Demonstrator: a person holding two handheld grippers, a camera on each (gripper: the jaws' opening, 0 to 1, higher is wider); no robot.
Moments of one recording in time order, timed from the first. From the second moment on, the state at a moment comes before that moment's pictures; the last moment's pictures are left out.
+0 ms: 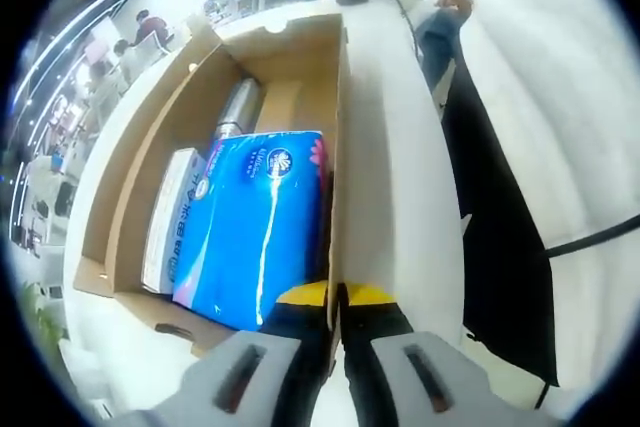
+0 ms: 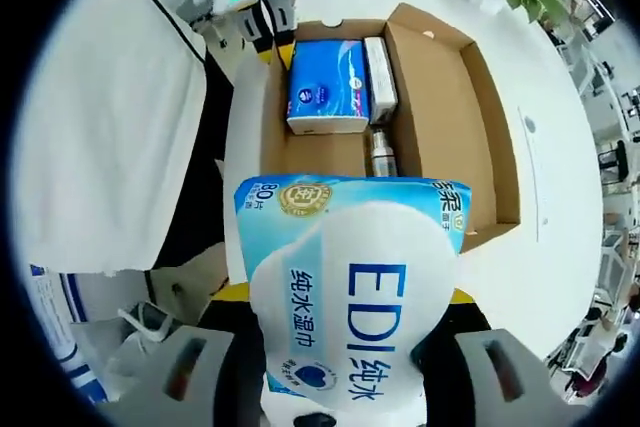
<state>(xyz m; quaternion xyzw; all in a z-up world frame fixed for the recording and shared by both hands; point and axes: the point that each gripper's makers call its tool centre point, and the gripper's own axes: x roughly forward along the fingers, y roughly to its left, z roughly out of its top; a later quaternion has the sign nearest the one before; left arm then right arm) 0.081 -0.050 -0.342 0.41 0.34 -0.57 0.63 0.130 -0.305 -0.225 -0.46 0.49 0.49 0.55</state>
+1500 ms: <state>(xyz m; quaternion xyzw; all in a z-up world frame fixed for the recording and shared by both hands) 0.081 -0.050 -0.342 0.41 0.35 -0.57 0.62 0.110 -0.386 -0.291 -0.49 0.55 0.47 0.48</state>
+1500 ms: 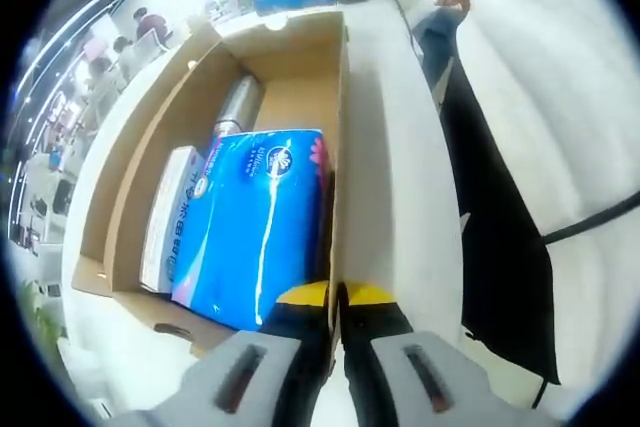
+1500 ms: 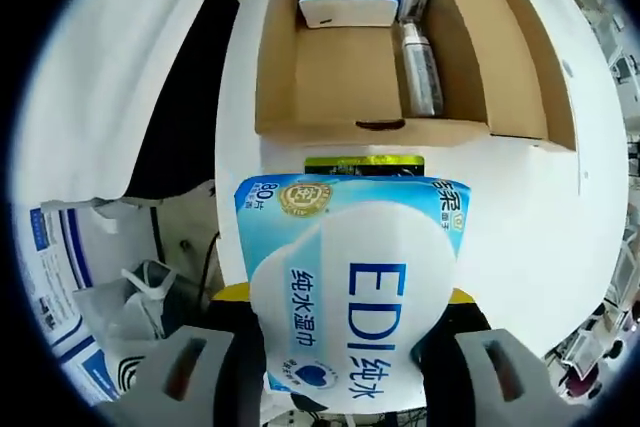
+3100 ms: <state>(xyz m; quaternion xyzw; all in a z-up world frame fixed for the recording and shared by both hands) 0.080 -0.049 -0.343 0.41 0.36 -0.56 0.62 0.122 -0.378 -0.346 -0.49 0.54 0.48 0.48</state>
